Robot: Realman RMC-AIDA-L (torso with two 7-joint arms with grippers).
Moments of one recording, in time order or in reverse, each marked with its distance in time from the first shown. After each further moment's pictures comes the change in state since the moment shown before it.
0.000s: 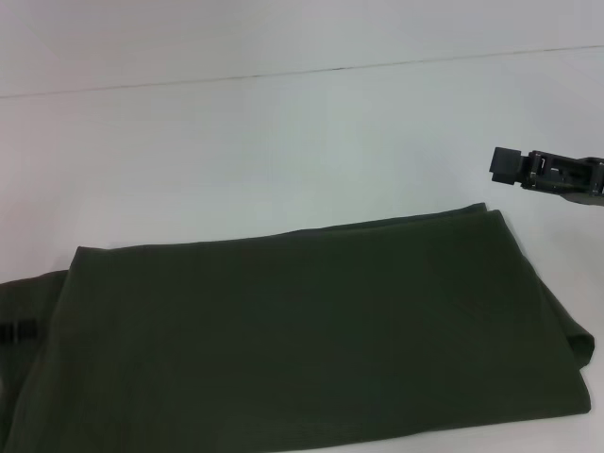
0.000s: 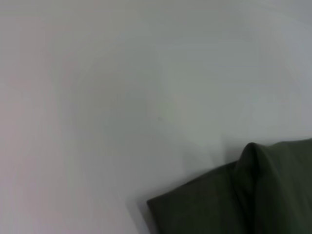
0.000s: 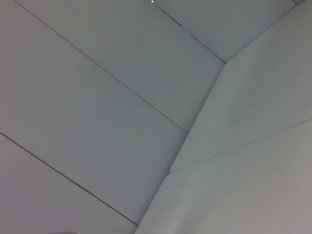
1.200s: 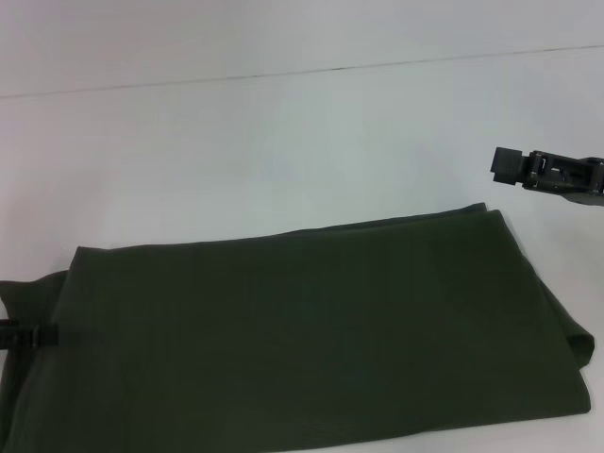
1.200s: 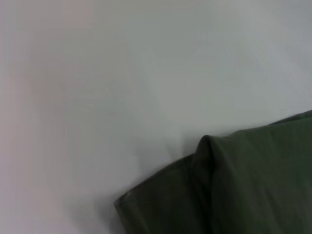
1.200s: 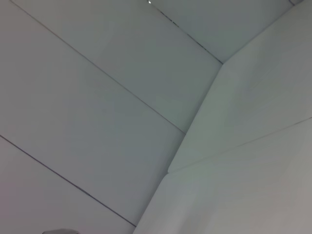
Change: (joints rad) left arm -0.034 0.003 0.019 -0.001 0.026 0.080 0.004; right arm -0.002 -0.002 0.000 0.002 -0.001 0.006 0.001
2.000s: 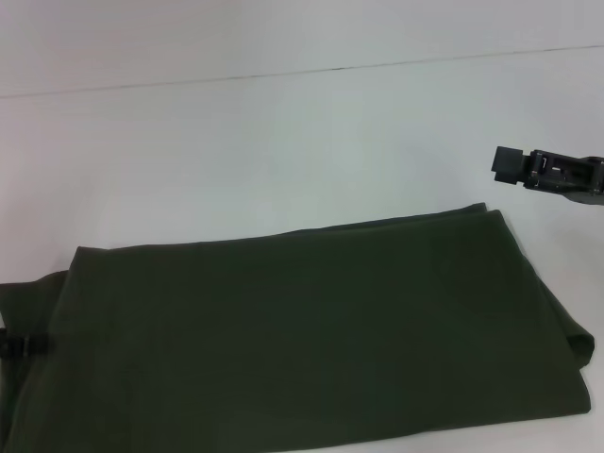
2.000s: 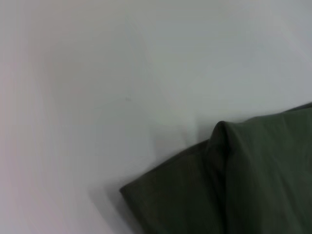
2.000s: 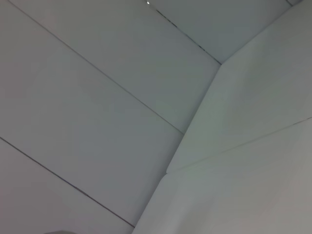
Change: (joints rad) left arm -0.001 0.004 0.001 0.010 0.041 -0.005 -0.009; right arm 0.000 -0.001 0.000 -0.001 0.000 0.003 0.003
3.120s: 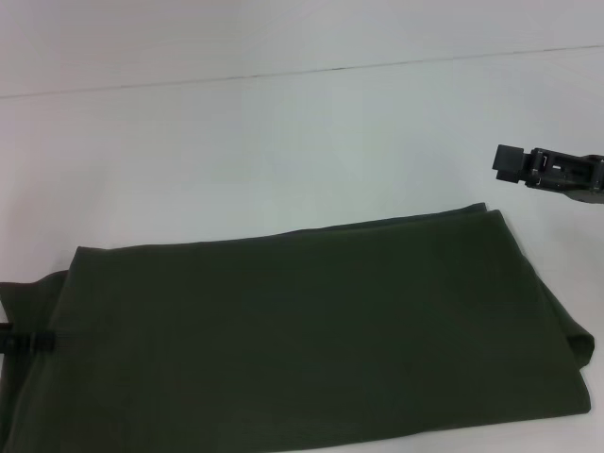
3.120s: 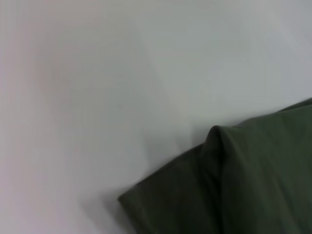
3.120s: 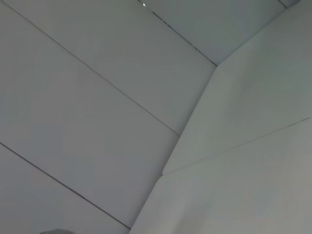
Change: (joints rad) left arm -0.018 0.000 0.023 -0.003 0.005 -0.007 -0.001; right arm 0.000 -0.002 0.000 0.000 0.000 0.012 0.003
